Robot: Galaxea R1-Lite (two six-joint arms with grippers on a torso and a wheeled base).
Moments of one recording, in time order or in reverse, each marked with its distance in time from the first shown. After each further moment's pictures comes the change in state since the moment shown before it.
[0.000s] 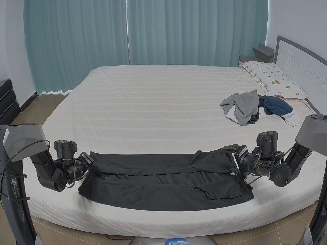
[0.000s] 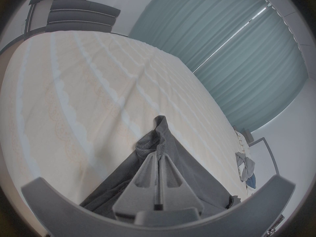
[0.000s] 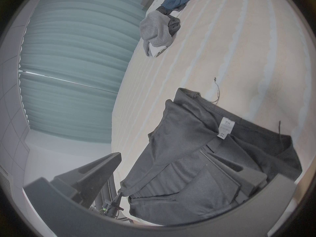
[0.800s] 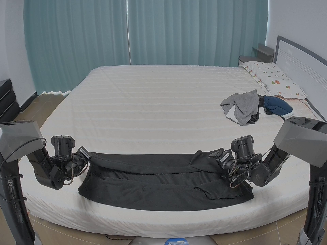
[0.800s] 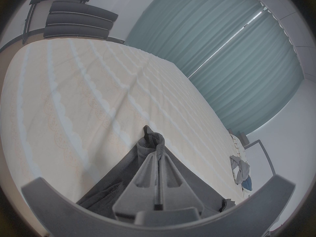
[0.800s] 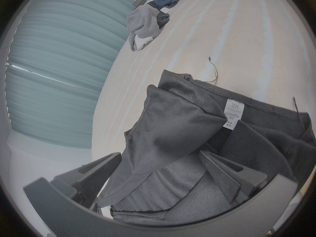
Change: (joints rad) left arm -0.002 -0.044 0.001 -0.006 0.006 0.000; right arm 0.113 0.147 -0.200 0.195 -0.206 0.041
